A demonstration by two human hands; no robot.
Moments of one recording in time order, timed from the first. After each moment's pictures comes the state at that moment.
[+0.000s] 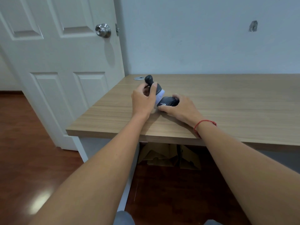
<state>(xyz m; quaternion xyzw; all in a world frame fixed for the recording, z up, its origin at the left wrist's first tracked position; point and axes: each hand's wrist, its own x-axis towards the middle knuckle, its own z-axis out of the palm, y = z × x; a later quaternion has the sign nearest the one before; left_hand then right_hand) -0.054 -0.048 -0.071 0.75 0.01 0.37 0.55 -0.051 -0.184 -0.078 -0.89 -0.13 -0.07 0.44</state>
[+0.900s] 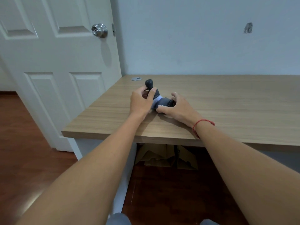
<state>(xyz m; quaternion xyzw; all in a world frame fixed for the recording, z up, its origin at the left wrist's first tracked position) -0.048 -0.043 -0.075 0.78 0.01 0.32 0.54 -0.046 -0.187 -0.078 -0.86 -0.14 -0.02 0.48</state>
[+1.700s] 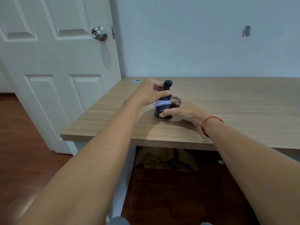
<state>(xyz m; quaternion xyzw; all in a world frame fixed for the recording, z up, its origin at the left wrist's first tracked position) -0.047 -0.046 -0.023 0.88 -0.13 0.12 0.45 -0.036 -0.203 -0.065 -0.83 -0.15 0.11 0.52</state>
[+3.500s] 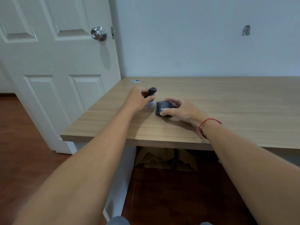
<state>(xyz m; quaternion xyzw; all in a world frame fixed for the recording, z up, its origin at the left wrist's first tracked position) -0.028 -0.015 -0.056 0.90 -0.03 0.21 0.38 -0.039 -0.203 -0.069 -0.85 -0.16 0.06 0.50</state>
